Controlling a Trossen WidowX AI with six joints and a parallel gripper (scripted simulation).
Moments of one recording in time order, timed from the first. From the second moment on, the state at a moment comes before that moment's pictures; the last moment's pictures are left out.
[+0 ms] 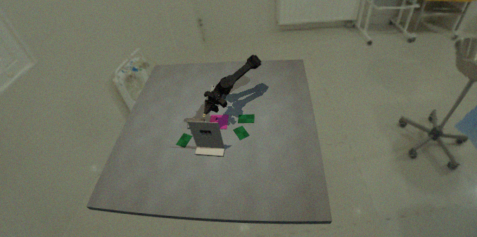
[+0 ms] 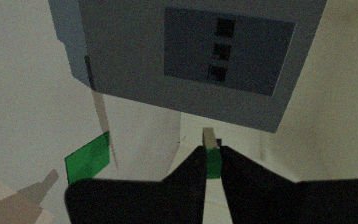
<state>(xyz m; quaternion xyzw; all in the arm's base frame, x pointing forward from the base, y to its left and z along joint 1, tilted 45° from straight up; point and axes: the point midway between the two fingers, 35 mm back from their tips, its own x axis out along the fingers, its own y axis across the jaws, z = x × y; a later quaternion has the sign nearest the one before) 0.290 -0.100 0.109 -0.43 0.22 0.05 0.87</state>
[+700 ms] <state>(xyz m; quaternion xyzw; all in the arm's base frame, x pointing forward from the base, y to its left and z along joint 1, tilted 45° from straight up) 0.252 -0.070 0.053 -0.45 0.26 0.28 0.81</state>
